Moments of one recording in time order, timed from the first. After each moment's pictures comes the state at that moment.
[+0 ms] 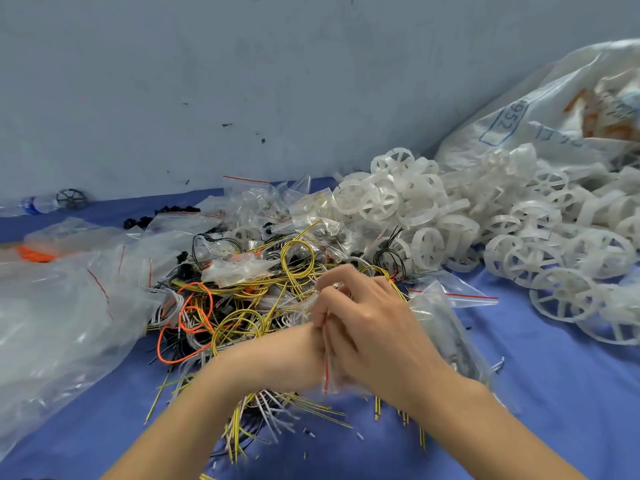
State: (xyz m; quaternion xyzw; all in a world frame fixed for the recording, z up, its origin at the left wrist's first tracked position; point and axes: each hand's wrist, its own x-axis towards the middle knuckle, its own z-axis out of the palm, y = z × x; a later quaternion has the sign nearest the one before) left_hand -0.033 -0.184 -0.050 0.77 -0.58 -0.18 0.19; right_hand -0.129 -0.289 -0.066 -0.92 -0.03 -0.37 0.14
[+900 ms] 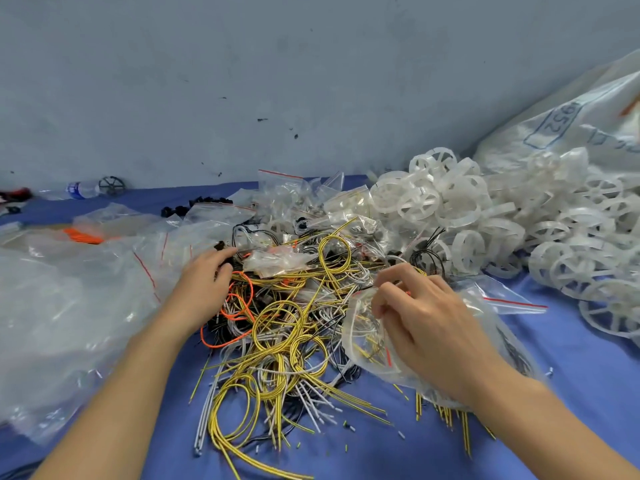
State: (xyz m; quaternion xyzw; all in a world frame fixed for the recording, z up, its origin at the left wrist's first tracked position) left_hand 0.116 -0.089 -0.072 0.91 -0.28 0.07 0.30; right_hand -0.126 -0.304 -0.078 -0.93 0.00 -0.35 0.08
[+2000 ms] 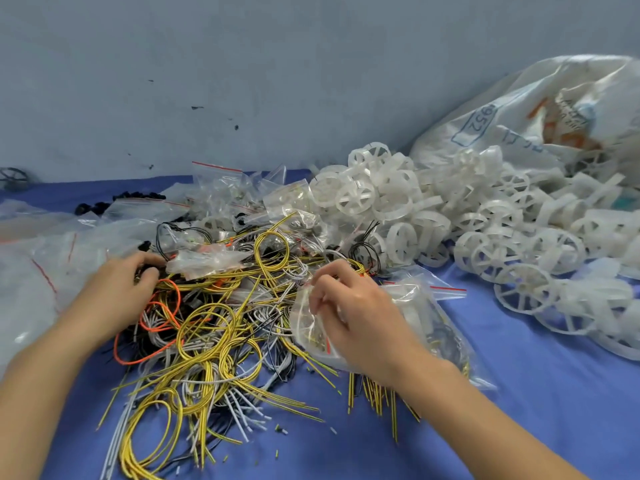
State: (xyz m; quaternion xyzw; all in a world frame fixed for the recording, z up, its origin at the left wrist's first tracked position) left_hand 0.138 -0.091 -0.085 0.92 -0.28 0.10 0.26; right_hand -0.122 -0.313 -0.086 -0.93 0.03 -0.32 0.20
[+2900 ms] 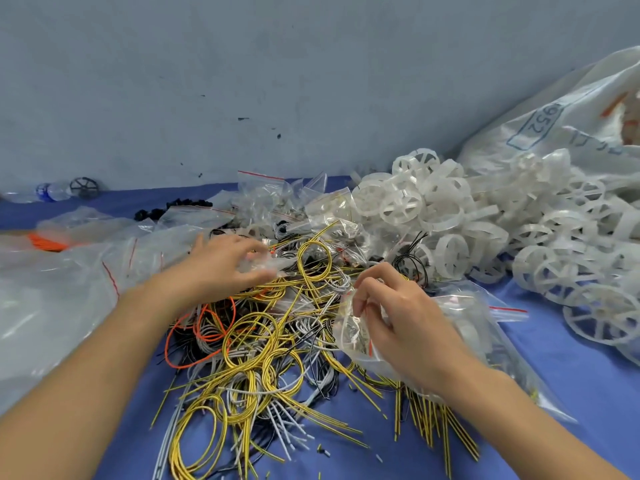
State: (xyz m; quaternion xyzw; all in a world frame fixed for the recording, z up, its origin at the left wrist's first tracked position) left_hand 0.134 -0.144 -0.046 0.91 -0.41 0.02 0.04; right_hand -0.104 -0.325 -0.085 -0.93 0.02 -0.30 0.22
